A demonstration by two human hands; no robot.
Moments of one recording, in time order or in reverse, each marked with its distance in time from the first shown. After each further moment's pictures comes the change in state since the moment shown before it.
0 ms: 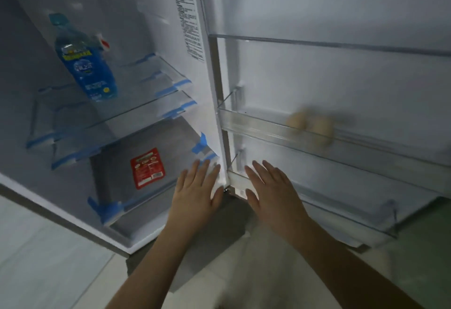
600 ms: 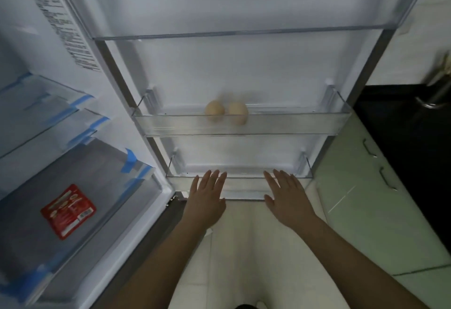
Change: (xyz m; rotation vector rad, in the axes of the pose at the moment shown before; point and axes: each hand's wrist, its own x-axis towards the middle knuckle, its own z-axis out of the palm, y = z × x) left_hand 0.039 0.096 0.092 -0.100 -0.216 0.512; right_hand -0.120 0.093 0.031 -0.088 -0.056 0.542
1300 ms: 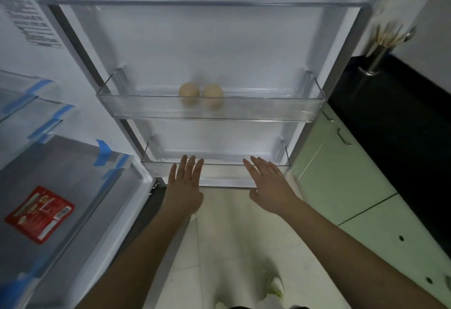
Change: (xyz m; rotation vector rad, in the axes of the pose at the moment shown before) left_hand -0.039 -0.036 0.021 0.005 0.071 0.141; right_hand -0.060 -0.036 0.017 0.064 0.006 -0.007
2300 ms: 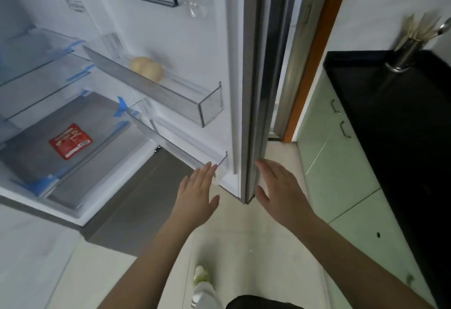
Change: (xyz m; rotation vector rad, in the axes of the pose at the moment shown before) left_hand -0.137 0.210 -0.003 -0.156 -0.012 -0.217; right_hand -0.180 0.086 -0.039 0.175 0.247 -0.214
